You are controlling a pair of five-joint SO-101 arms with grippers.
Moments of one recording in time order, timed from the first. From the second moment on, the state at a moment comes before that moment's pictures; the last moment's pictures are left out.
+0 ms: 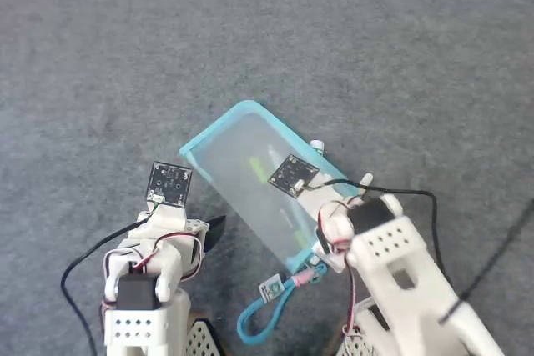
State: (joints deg) left arm -6.1 -103.1 97.0 72.0 -5.0; right arm -28.0 -42.5 61.4 72.4 26.0
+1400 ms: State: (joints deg) left arm -6.1 -103.1 97.0 72.0 -5.0; right arm -47.6 -22.0 49.8 61.8 -4.2
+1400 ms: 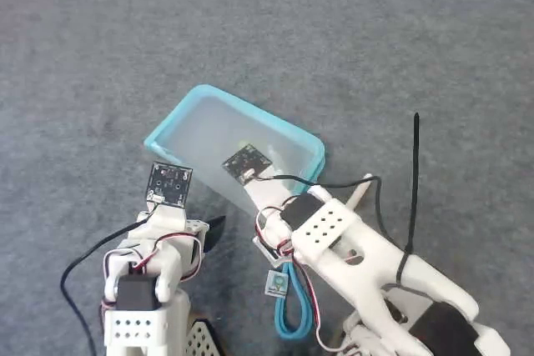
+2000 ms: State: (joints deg) left arm -6.1 -103.1 97.0 72.0 -5.0; right arm -47.7 -22.8 60.0 50.6 -16.8
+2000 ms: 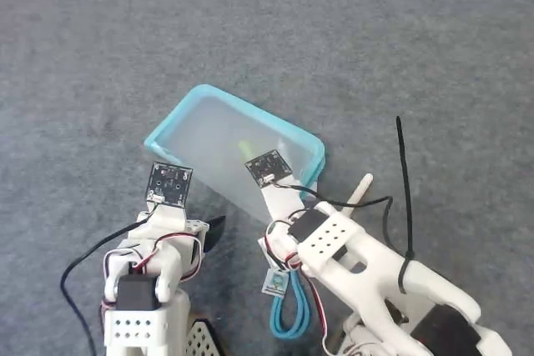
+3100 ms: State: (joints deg) left arm -6.1 -103.1 97.0 72.0 -5.0; right arm -34.5 -34.9 38.5 71.9 15.3
